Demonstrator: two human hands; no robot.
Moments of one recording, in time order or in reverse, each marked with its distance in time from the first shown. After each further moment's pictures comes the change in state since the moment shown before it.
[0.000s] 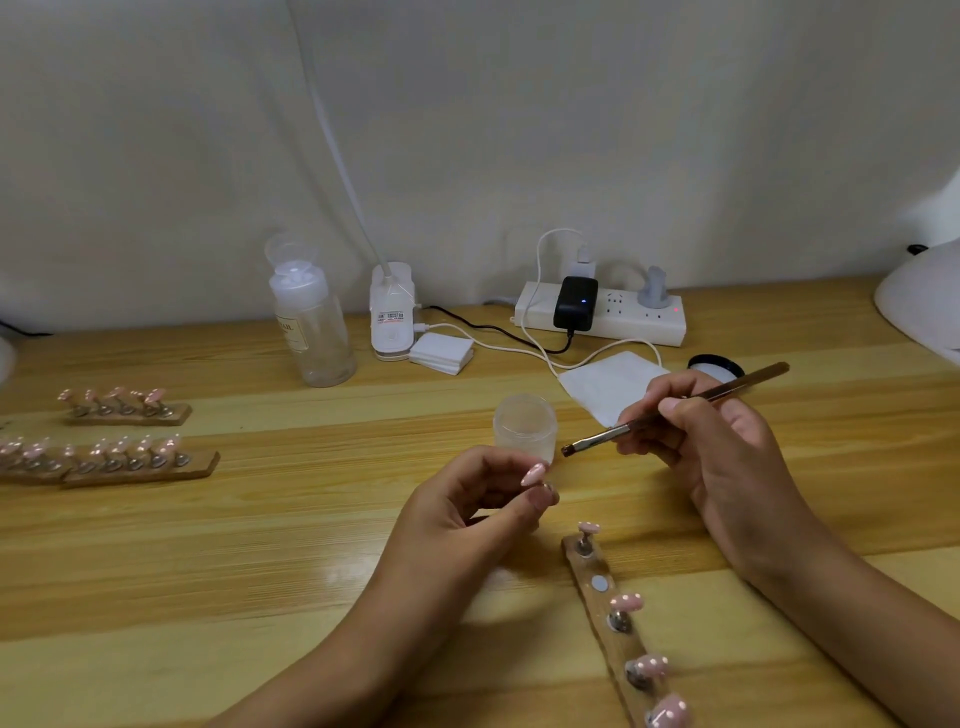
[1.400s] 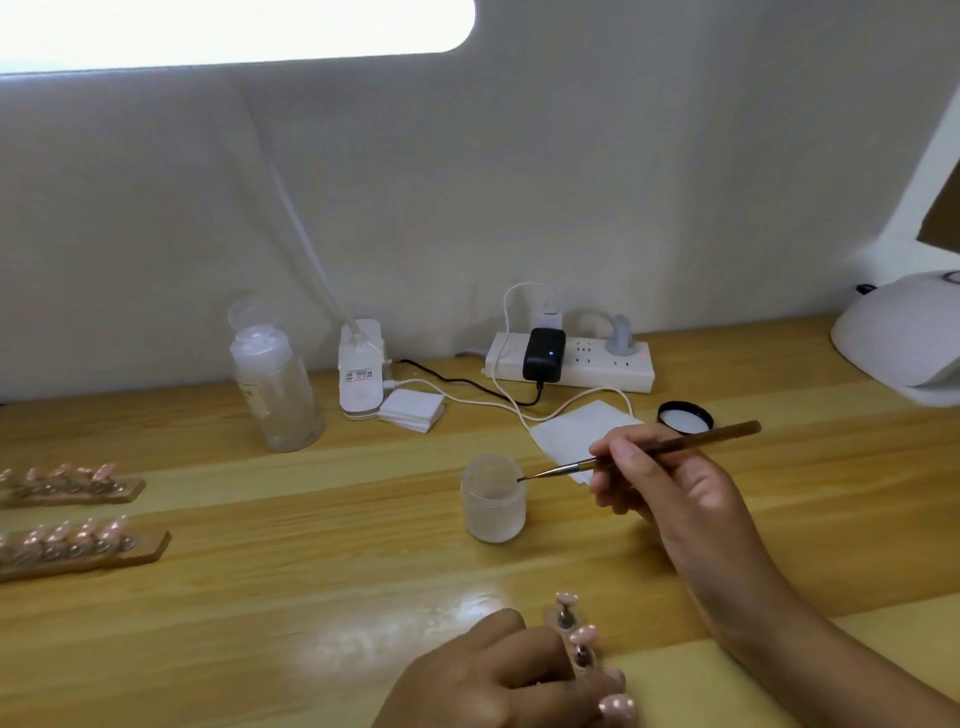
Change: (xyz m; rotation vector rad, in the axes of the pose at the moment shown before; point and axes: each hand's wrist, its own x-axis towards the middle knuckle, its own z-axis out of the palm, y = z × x) left_hand -0.017 -0.031 0.014 0.949 -0.292 0.561; right_hand 0.001 -0.003 0.005 -0.079 0.060 -0.045
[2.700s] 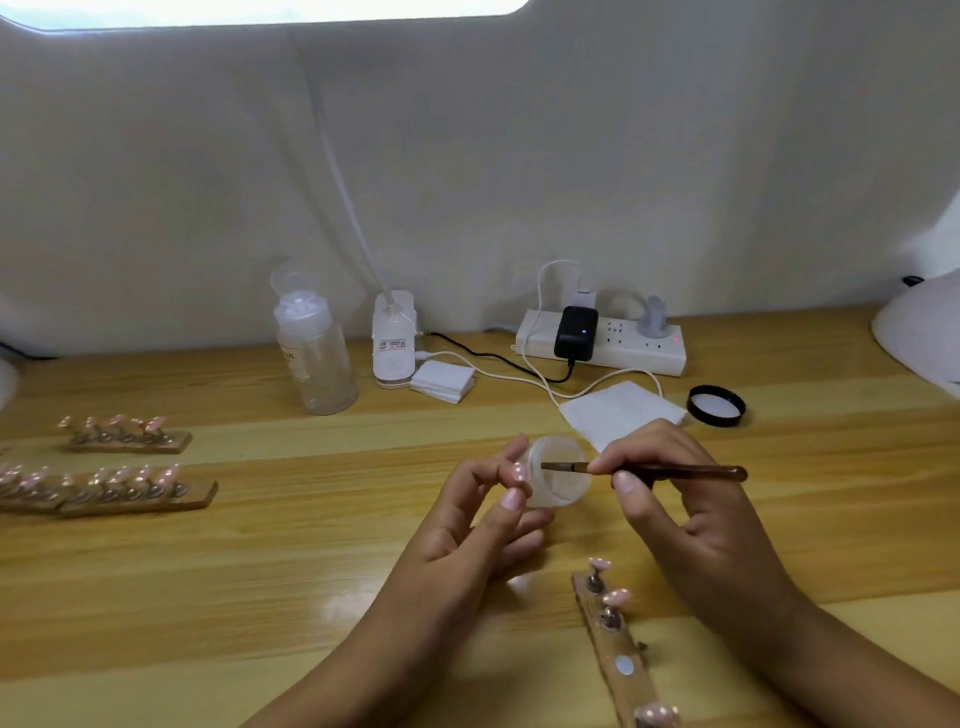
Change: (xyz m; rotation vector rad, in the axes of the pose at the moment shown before) left_hand 0.023 -0.009 -0.034 -1.174 0.304 -0.540; right_hand -0.014 0.005 0.010 -0.469 -0.188 -0.415
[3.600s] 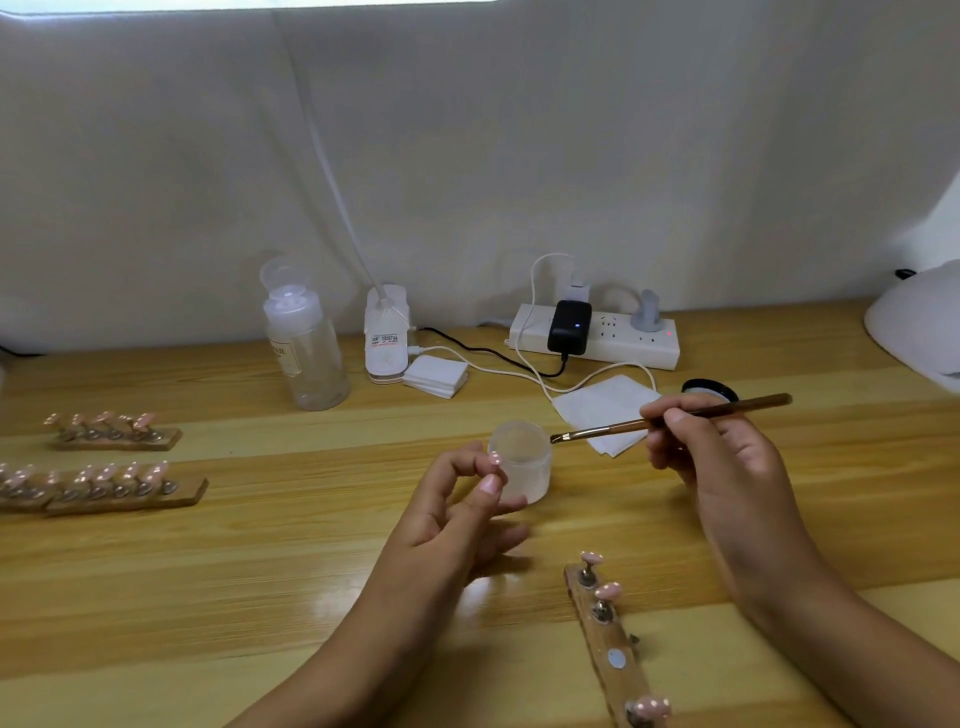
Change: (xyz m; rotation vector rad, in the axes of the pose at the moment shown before) left_hand 0.003 -0.005 -0.007 0.012 0.109 -0.072; right_hand 0.010 0.018 -0.014 0.429 0.335 0.443
